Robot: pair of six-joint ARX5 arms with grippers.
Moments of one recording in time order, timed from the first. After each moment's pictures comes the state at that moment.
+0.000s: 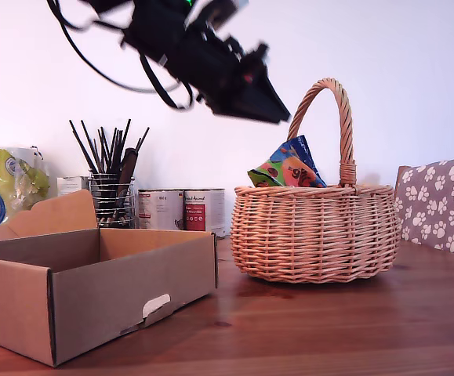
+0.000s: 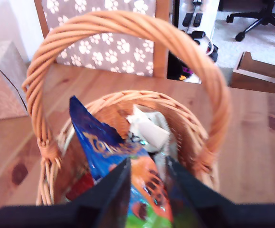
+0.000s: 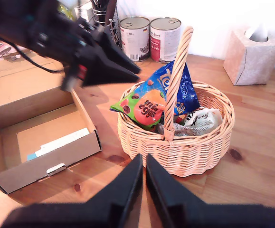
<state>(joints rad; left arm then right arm) -0.62 1.81 1.46 -0.16 0.45 0.26 0.46 0.58 0.81 -0.62 -0.04 -0.03</state>
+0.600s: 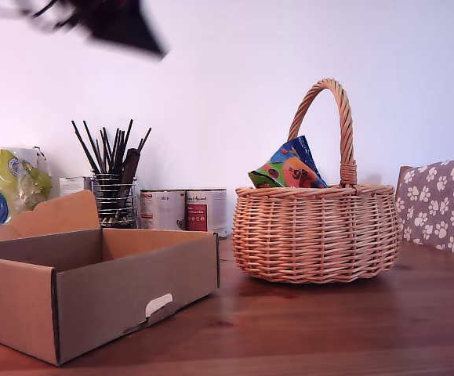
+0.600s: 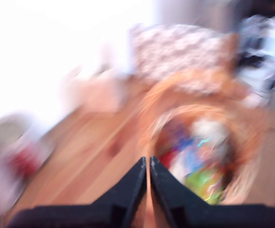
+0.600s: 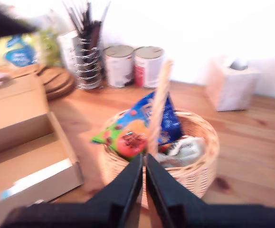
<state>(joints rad) -0.38 1.39 1.14 -0.17 0.33 0.18 0.40 0.63 0.73 -0.37 0.03 -0.03</state>
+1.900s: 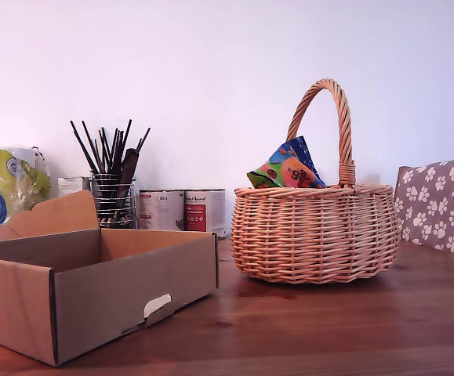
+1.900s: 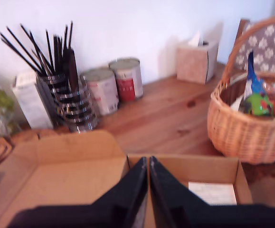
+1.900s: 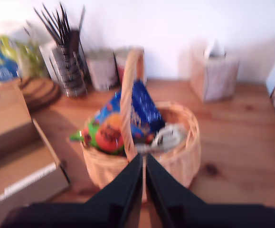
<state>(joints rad) -0.25 0.53 0.53 -0.24 0.14 0.05 0.18 0.56 0.65 -0.38 -0.20 0.00</state>
